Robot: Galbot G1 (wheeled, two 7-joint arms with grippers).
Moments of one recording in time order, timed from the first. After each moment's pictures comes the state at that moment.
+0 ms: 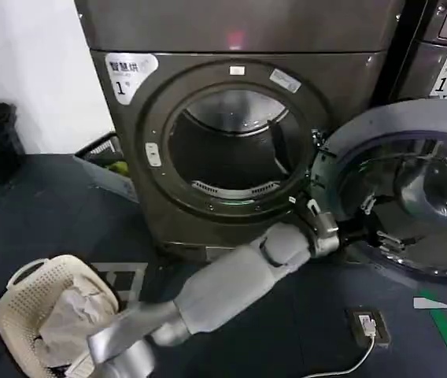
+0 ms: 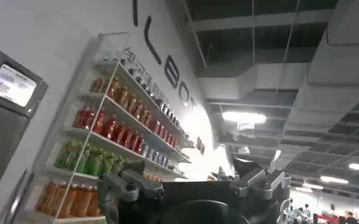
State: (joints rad) left arm 0.28 -1.61 0.49 -1.22 -0.41 -0.06 0.32; right arm -1.49 1.03 2.02 1.78 0.36 -0.16 -0.04
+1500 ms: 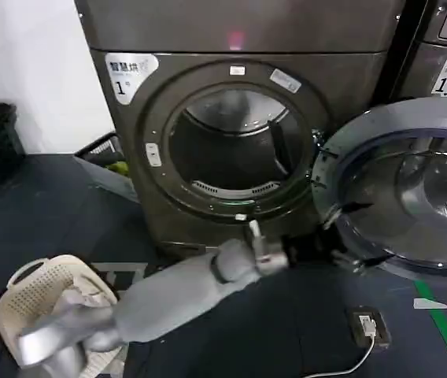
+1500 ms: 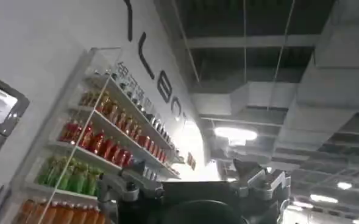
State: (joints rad) left arm 0.29 -1.20 0.67 -1.56 -0.59 -0.46 0.35; right arm -1.51 0.96 2.11 1.77 0.34 -0.15 -0.06
